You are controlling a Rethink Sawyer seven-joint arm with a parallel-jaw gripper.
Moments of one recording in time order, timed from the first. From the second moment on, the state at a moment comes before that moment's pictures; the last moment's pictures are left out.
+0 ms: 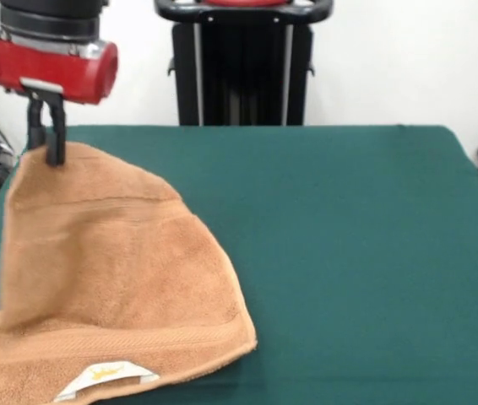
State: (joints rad) arm -0.43 -0.71 0.02 1.41 -0.17 0.65 1.59
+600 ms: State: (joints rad) arm -0.42 -0.72 0.02 1.42 -0.18 0.66 1.59
